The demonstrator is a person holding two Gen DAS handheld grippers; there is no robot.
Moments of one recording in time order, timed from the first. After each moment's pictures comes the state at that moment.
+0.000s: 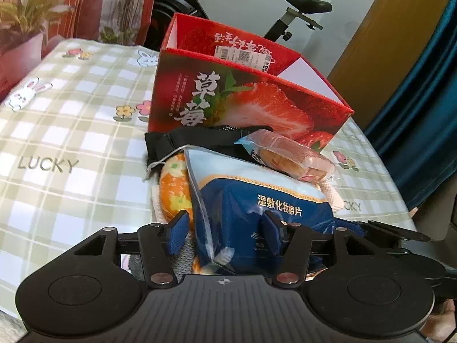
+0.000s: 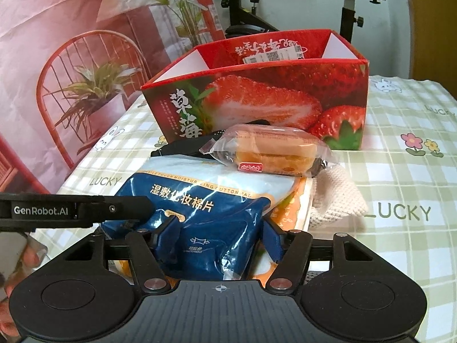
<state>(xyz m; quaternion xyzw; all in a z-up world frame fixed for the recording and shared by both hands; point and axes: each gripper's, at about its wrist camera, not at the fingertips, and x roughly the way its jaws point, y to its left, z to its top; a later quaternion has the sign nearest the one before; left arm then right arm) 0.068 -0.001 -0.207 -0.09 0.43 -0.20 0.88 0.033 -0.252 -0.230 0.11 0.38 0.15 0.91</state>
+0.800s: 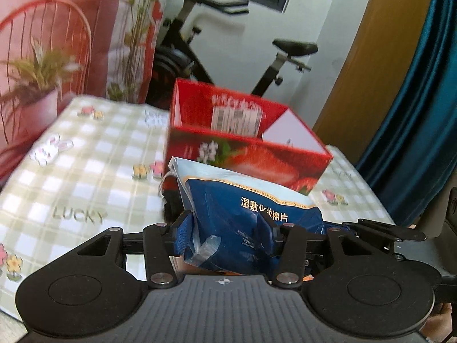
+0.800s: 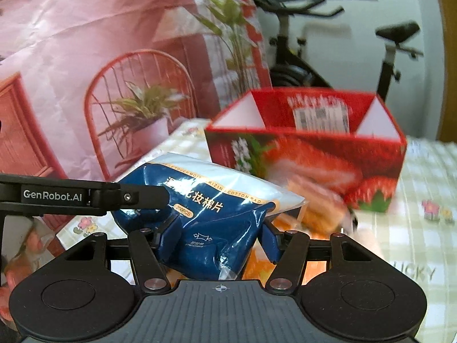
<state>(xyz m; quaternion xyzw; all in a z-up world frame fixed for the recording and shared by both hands) 0.035 0.019 -0.140 -0.07 0.33 -0.19 0.92 0.013 -0.218 -0.172 0.05 0.29 0.22 0.93</state>
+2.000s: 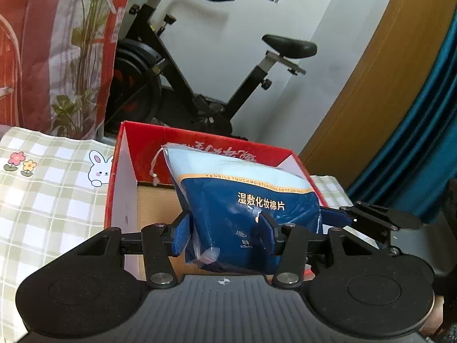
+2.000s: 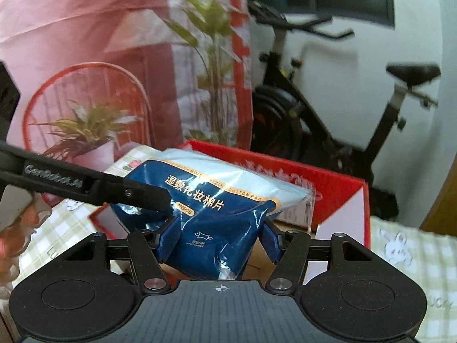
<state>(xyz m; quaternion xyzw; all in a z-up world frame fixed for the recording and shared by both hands) 0.247 -0.042 -0.134 -0.09 0.37 -0.25 0.89 0.234 -0.276 -0.138 -0.01 0.30 0.21 0.93</state>
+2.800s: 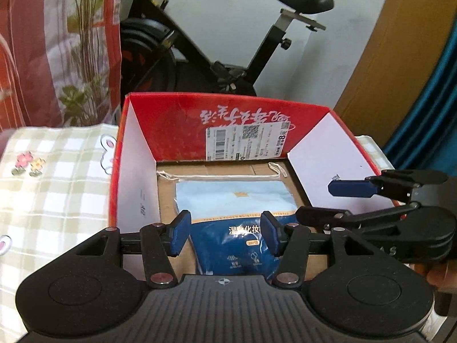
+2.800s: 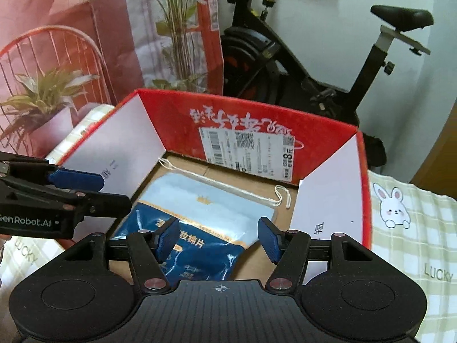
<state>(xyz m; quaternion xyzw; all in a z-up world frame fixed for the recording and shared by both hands) 0.266 -0.058 -0.152 0.01 0.41 -0.21 0.89 0.287 -0.282 -0.176 -0.01 0.40 0.15 0.90</state>
